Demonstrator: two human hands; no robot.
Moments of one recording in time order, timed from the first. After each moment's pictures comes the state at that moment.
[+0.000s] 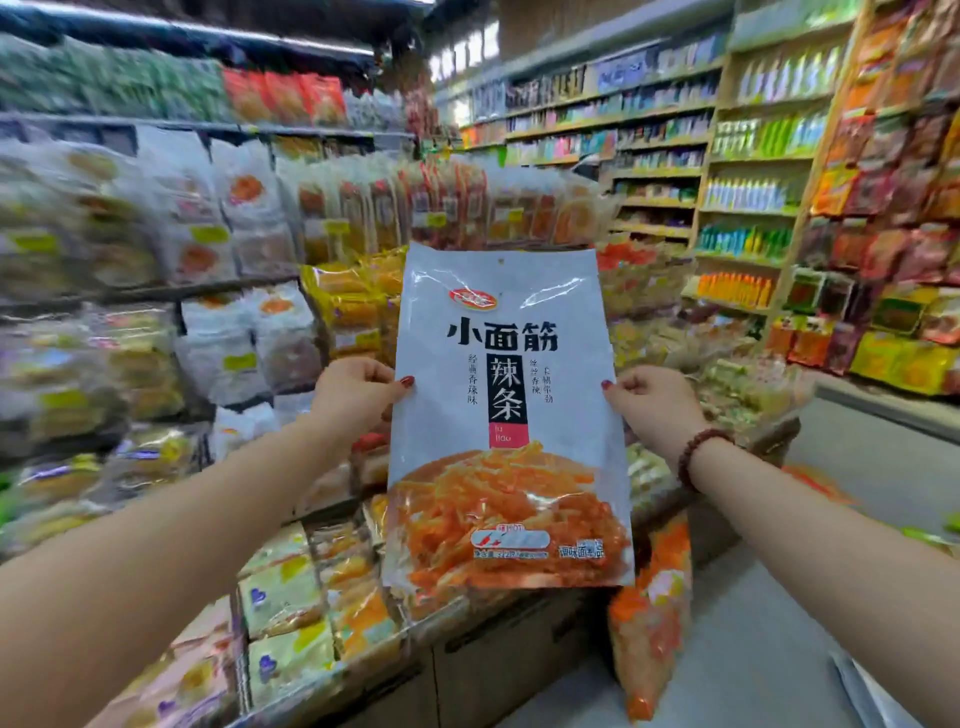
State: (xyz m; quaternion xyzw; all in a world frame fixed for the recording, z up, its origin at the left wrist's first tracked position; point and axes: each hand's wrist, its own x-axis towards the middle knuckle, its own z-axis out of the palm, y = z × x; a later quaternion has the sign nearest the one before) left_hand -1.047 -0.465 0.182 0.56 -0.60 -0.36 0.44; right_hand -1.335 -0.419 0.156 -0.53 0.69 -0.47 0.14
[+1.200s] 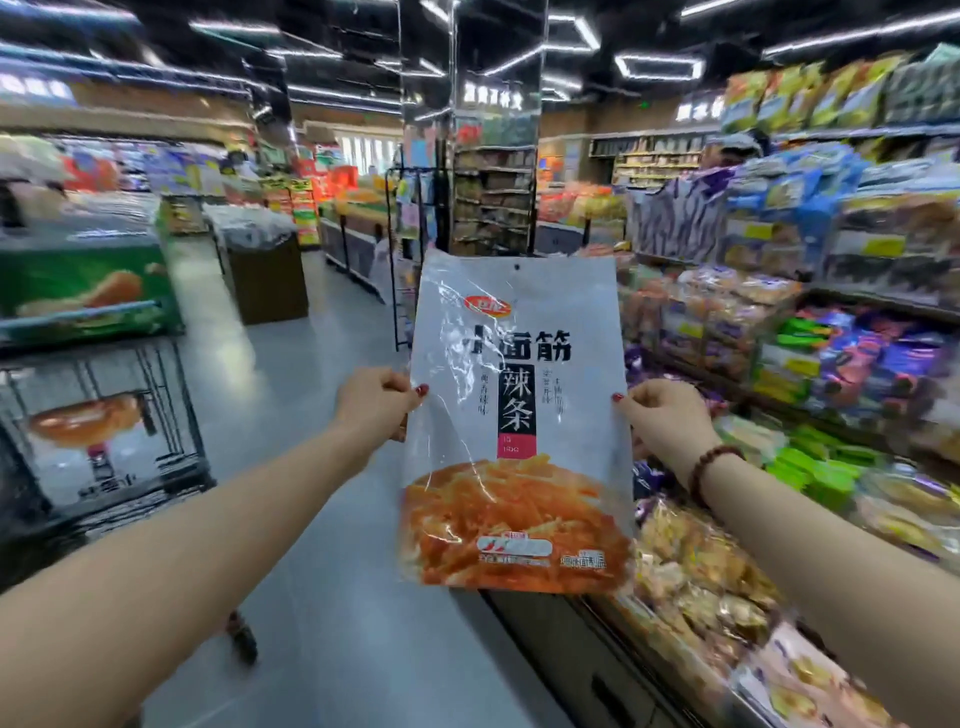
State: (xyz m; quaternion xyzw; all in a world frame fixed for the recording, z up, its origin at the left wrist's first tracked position) left_hand -0.531 0.012 0.155 0.81 -0.06 0.04 0.58; right_hand -0.625 -0.260 0.158 -0.85 0.19 -0.24 0.43
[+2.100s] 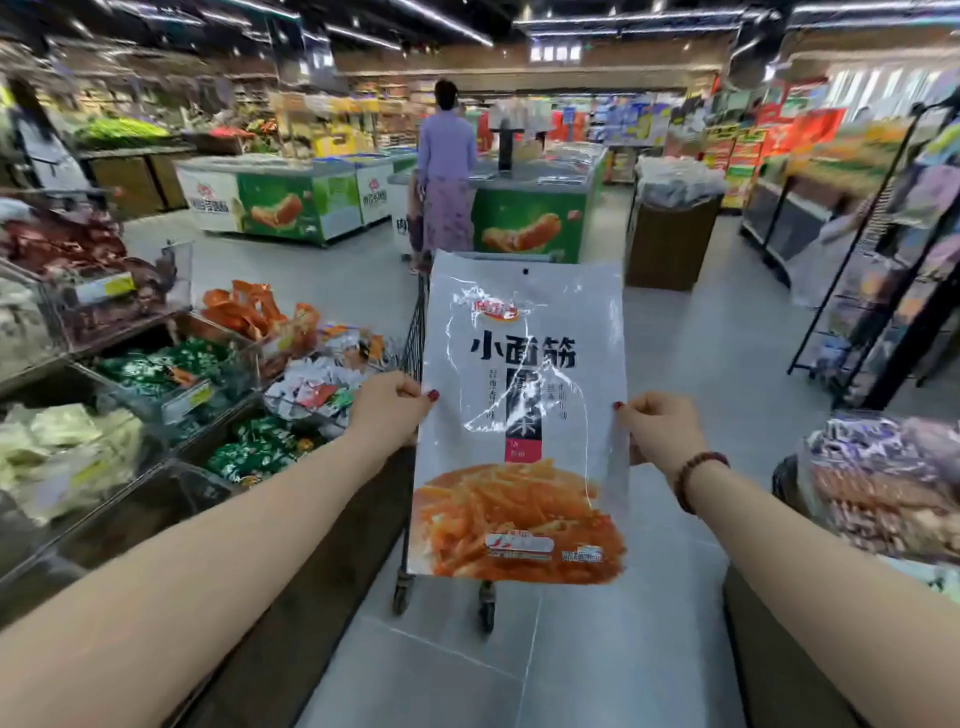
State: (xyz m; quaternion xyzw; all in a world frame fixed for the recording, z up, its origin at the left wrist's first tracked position) left_hand -0.319 0.318 0.096 0.77 0.34 0.25 0.48; right_hand -0.166 0.081 0.088 -0.83 -0.14 0.07 0.53
